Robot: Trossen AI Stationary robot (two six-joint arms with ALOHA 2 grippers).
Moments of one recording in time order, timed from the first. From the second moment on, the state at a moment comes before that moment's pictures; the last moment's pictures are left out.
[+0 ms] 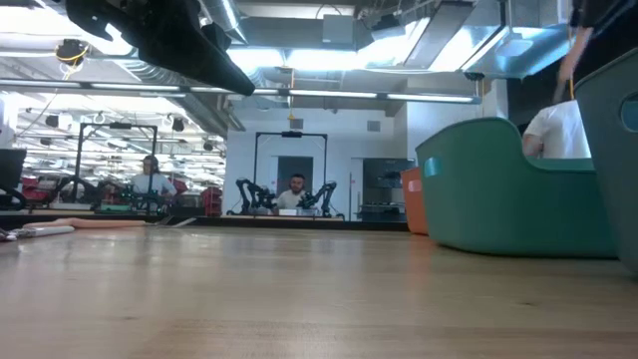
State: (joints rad) left arm -0.37 1.34 0.75 -0.04 -0.41 -0.02; right arm 0.29 0.95 1.24 -1.41 0.10 0.79
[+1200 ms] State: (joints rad) left arm -0.37 1.34 0.75 -0.03 -0.41 -0.02; right arm 0.29 0.96 1.47 -1.57 0.04 0.95
